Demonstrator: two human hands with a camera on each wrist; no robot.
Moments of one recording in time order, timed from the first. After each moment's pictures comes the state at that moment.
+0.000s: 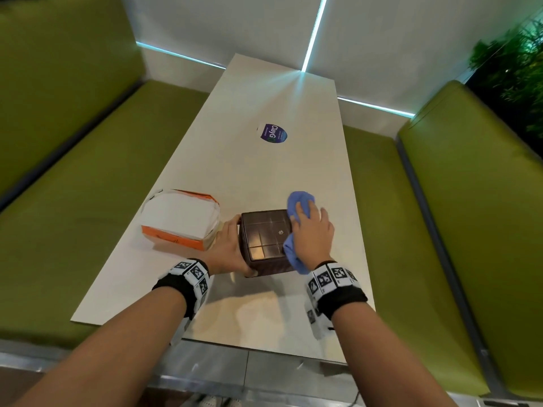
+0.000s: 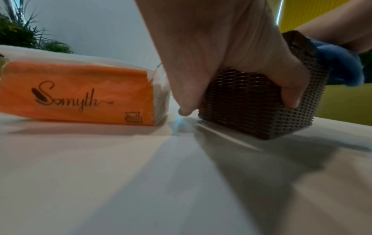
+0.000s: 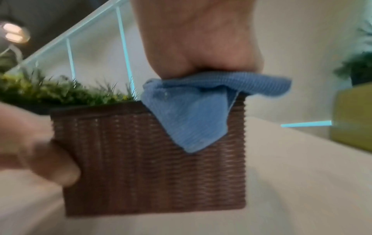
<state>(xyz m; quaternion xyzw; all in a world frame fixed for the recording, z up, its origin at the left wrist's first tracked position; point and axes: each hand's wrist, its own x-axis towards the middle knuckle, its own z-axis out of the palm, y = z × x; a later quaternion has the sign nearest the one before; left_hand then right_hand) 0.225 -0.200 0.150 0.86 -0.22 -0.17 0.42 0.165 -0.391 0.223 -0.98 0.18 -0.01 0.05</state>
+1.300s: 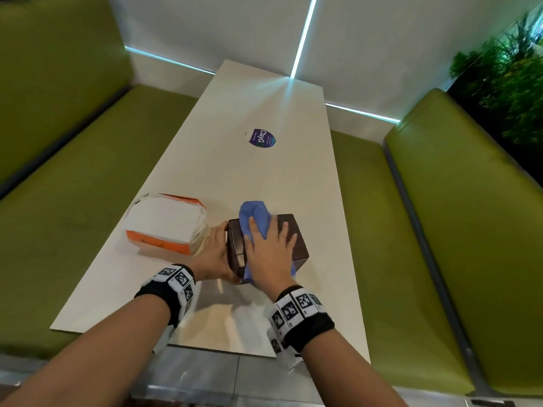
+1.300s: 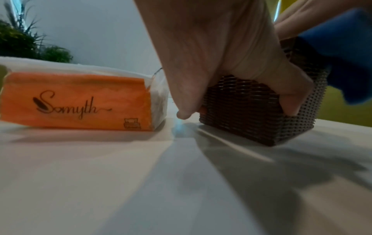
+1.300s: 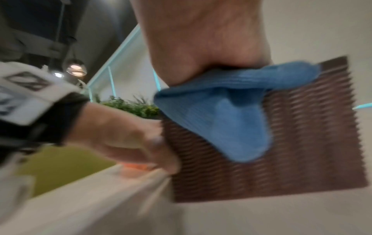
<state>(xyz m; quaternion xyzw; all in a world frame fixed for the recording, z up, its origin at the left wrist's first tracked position) 0.212 -0.204 0.161 0.87 -0.24 -0.15 0.41 0.147 -0.328 0.208 -0.99 0.14 -0.03 0.06</state>
